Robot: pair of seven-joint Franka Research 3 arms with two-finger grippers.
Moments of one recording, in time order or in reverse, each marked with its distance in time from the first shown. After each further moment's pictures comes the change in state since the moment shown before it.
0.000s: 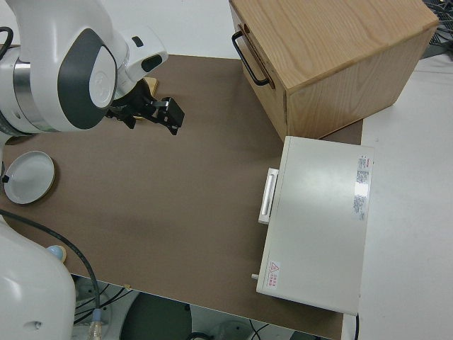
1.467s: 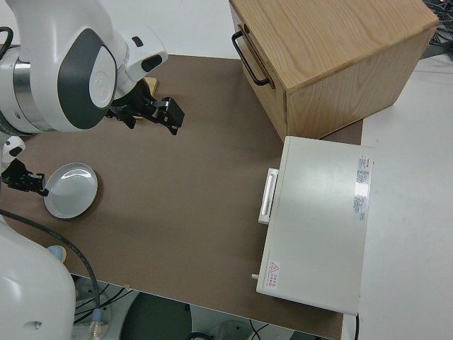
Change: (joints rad) left arm -0.362 0.004 -0.016 -0.006 -0.122 0.069 -0.298; right arm 0.000 0.000 0.000 0.000 0.000 0.000 0.000
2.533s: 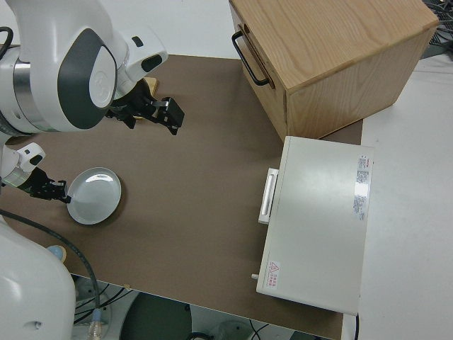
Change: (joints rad) left arm -0.247 0.045 0.076 0.021 -0.096 0.113 -0.122; right arm 0.000 0.000 0.000 0.000 0.000 0.000 0.000
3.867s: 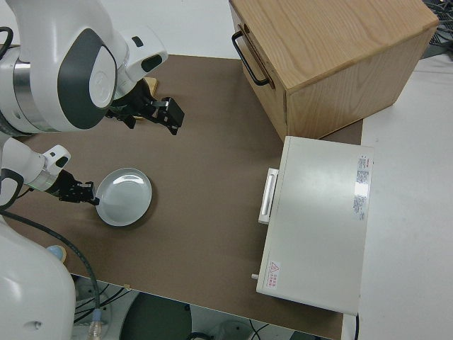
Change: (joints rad) left arm -0.151 0.136 -0.006 0.146 -0.113 0.095 -0.081; right arm 0.000 0.000 0.000 0.000 0.000 0.000 0.000
